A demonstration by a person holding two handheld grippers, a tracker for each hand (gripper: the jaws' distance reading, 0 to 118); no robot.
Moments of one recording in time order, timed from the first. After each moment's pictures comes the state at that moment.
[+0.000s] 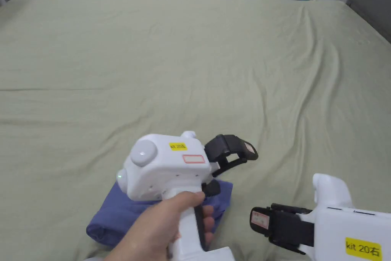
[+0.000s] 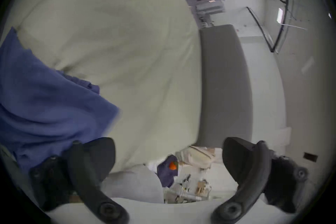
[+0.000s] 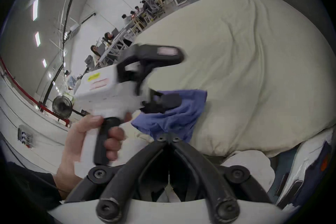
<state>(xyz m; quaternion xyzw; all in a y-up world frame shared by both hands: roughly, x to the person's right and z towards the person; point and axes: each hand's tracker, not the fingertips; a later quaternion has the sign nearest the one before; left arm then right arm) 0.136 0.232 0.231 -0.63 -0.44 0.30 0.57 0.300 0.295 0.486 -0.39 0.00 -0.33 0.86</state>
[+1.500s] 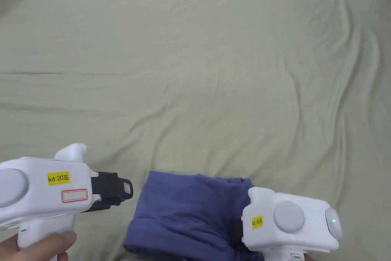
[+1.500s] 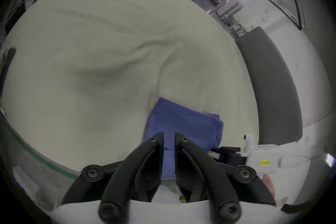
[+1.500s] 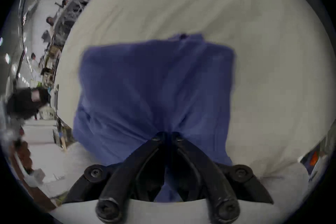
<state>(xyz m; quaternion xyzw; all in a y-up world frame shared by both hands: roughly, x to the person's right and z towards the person) -0.066 0.229 0.154 -0.58 -0.30 0.11 0.75 0.238 0.139 0.327 -0.61 -0.07 -0.26 0.75</state>
